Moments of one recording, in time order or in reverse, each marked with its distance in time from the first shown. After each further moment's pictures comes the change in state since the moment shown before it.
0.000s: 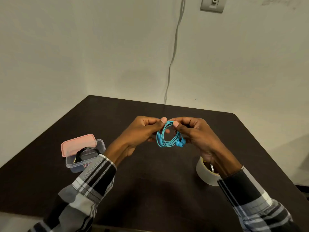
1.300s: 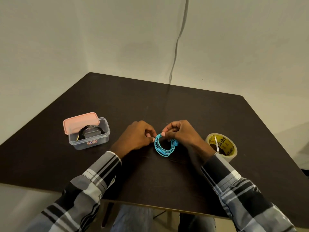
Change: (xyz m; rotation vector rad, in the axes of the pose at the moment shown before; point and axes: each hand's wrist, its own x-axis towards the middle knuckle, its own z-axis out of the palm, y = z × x) left_hand 0.010 -0.103 -0.012 0.774 -0.007 -0.043; right_hand 0.032 0.097 0.028 -0.265 -0.150 0.173
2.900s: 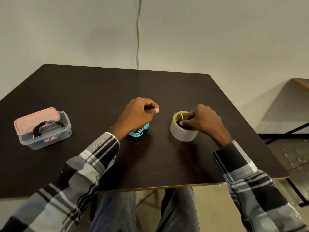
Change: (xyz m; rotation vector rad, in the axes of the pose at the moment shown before) left_hand 0.024 0.086 0.036 -0.193 0.143 0.274; right_hand -0.085 0.025 -0.105 -0.708 0.351 0.278
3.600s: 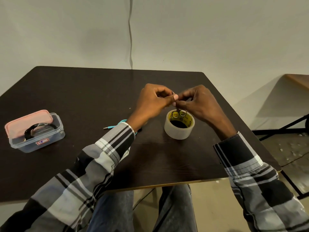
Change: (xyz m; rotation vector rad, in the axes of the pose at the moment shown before) left_hand 0.022 0.059 0.023 -0.362 0.056 0.031; right_hand -0.017 -0.020 -0.037 0.320 0.183 -0.271
